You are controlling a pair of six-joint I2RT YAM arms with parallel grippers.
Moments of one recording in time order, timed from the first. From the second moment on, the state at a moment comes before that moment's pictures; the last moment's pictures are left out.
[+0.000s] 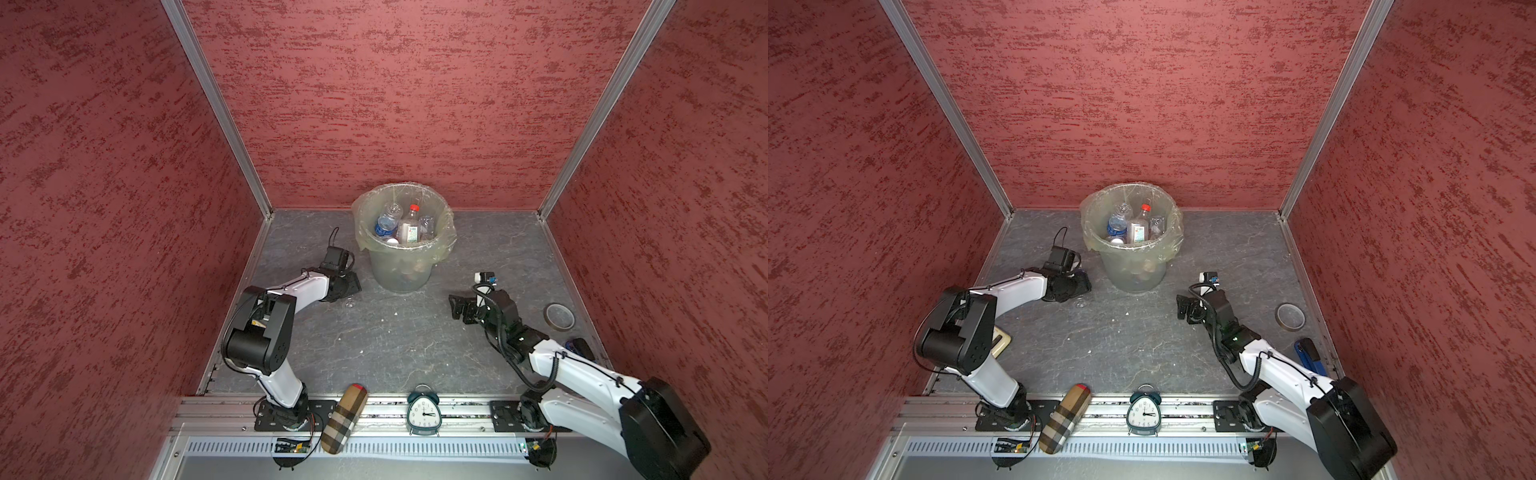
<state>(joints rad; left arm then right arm) -0.25 1.67 0.92 -0.33 0.04 -0.58 0.53 1.06 0.37 0.17 0.13 0.44</state>
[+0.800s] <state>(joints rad) -0.39 0.87 0.67 -0.34 0.02 -0.51 0.53 1.08 0.37 0.18 0.13 0.43</state>
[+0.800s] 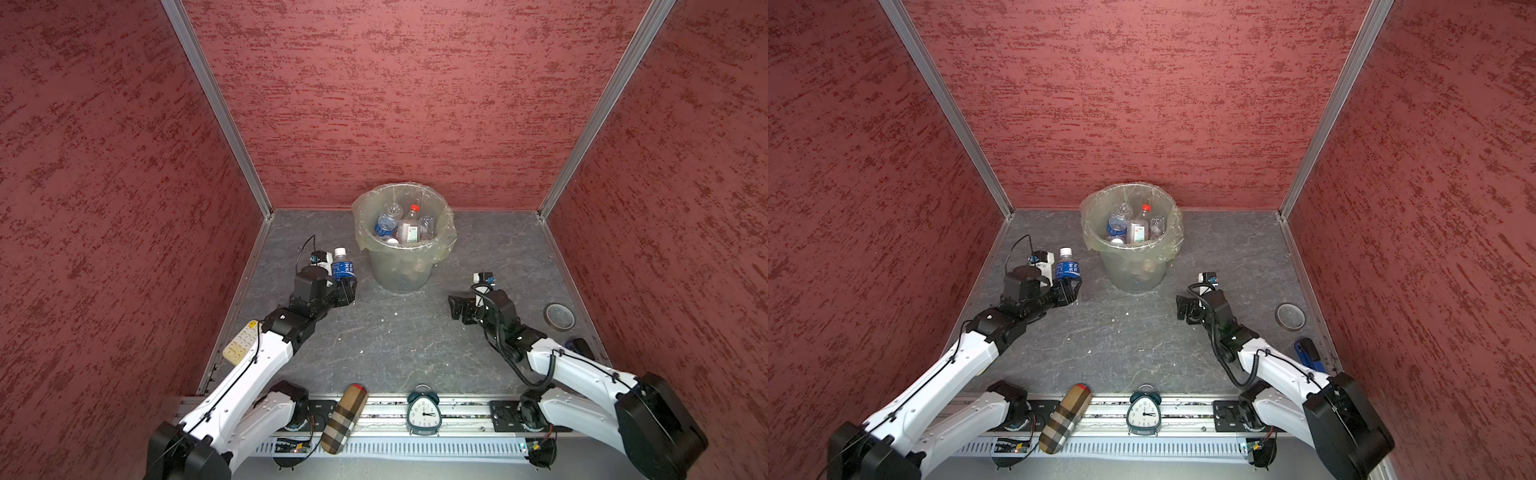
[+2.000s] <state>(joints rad) -0.57 1.01 1.15 -0.34 -0.01 -0.37 0.53 1.07 0.37 0.20 0.14 0.42</state>
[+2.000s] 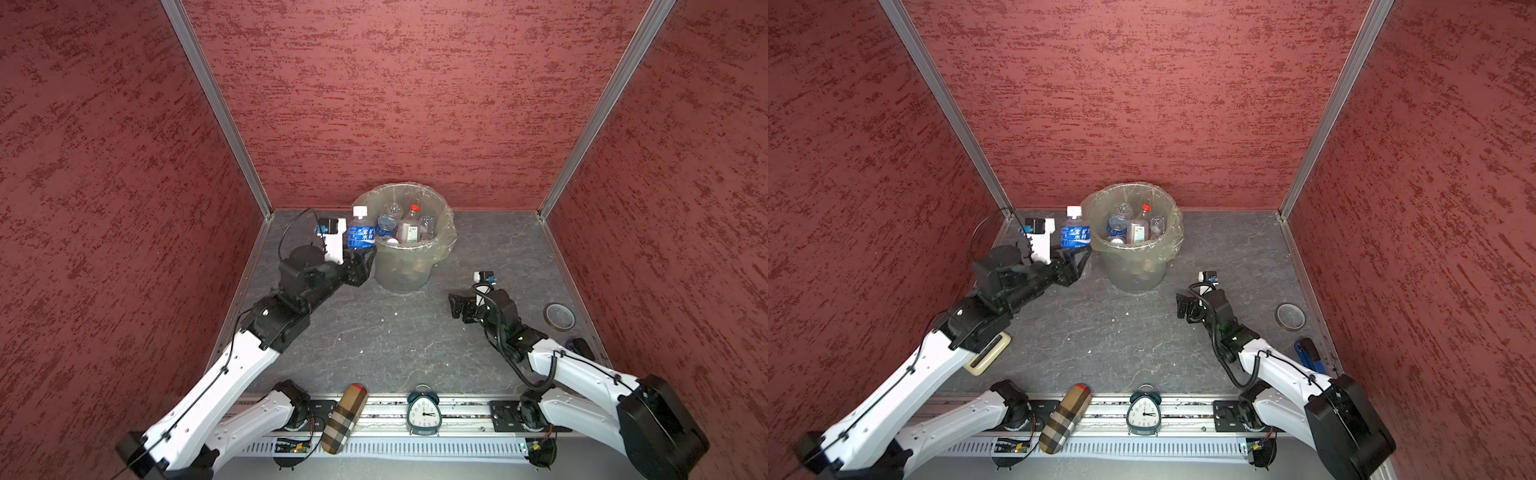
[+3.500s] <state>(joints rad) -0.29 1.15 1.15 -0.22 0.11 -0.43 0.52 1.08 0.37 0.18 0.21 0.42</state>
